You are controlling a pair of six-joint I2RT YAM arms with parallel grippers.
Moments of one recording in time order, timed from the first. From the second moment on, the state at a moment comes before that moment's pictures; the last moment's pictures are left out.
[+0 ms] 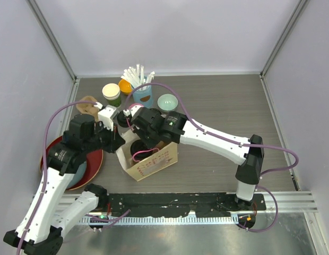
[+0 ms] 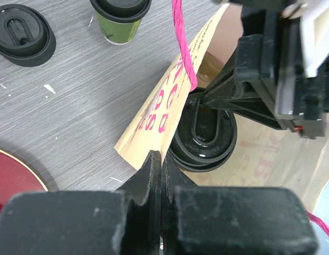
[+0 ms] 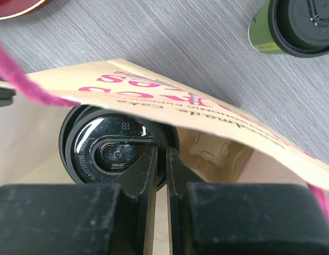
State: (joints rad) left arm -0.38 0.78 1.10 -0.95 0.28 -0.10; right arm 1.15 1.81 1.85 -0.95 0.18 0.27
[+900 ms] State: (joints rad) left arm -0.38 0.80 1.12 -0.95 0.24 -0.13; right arm 1.24 1.75 1.59 -0.79 0.19 0.09
